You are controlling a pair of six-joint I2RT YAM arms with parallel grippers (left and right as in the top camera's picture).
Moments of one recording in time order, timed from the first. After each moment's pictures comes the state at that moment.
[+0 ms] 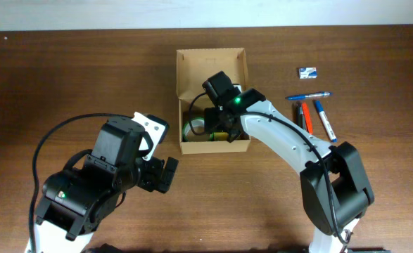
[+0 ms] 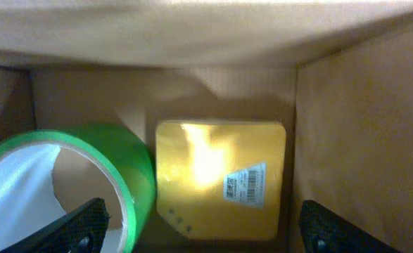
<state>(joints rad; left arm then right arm) -0.46 1.03 1.24 -1.16 0.00 -0.02 0.57 1.95 1.47 -0.82 0.10 0.55</state>
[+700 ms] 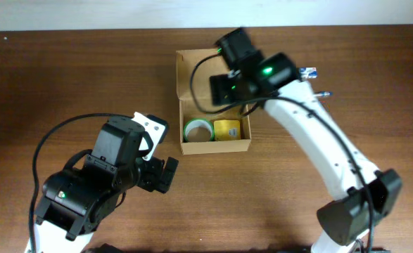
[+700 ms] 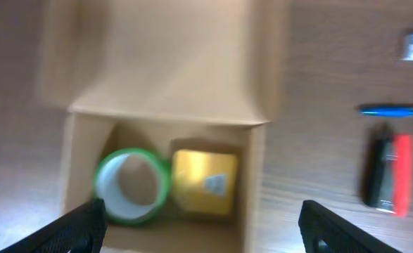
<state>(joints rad) -0.46 1.03 1.24 -1.16 0.00 -0.02 0.47 1.85 1.90 -1.16 0.10 0.37</state>
